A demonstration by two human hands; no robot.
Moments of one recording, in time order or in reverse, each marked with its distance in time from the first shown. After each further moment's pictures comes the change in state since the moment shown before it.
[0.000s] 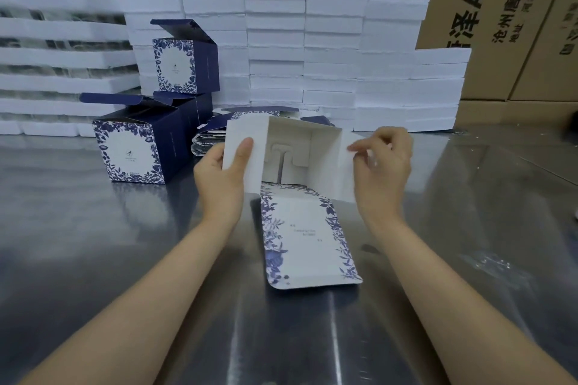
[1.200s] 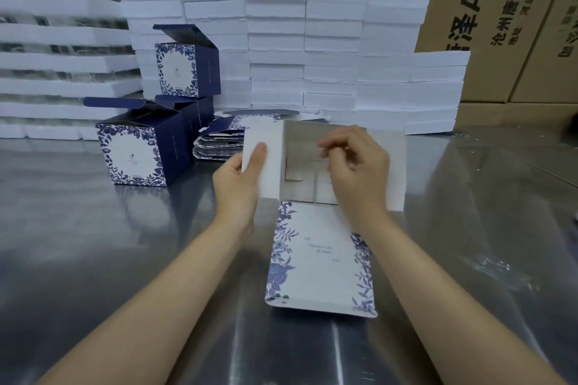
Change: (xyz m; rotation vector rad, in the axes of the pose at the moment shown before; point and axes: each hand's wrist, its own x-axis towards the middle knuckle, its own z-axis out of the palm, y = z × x) left_hand -0.018 0.017 0.014 -0.182 -0.101 -0.290; right_hand 0.000 -0.040 0.004 0.329 -0.204 -0.042
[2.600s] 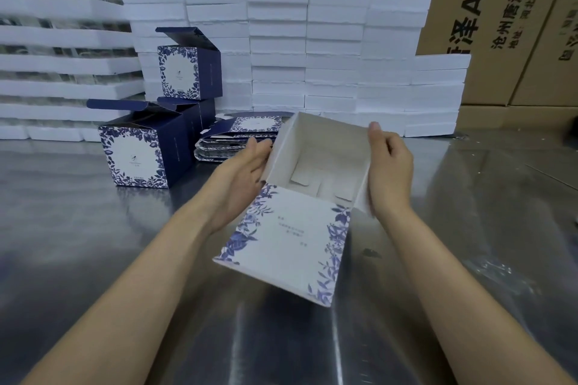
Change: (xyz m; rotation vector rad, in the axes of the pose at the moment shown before) left_hand 0.024 0.015 -0.030 -0.029 -0.675 -0.199; right_hand 0.014 0.028 -0.025 0.040 0.152 0.496
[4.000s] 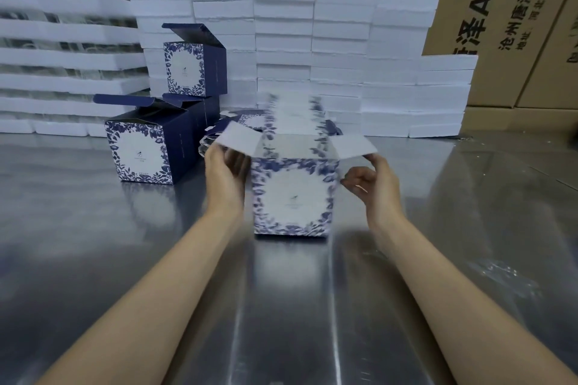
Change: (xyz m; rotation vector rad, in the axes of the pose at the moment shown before) left_hand 0.019 -0.017 0.003 -0.388 0.688 0.215; right_hand -0.005 0.031 0.006 0.356 -0.140 0.450
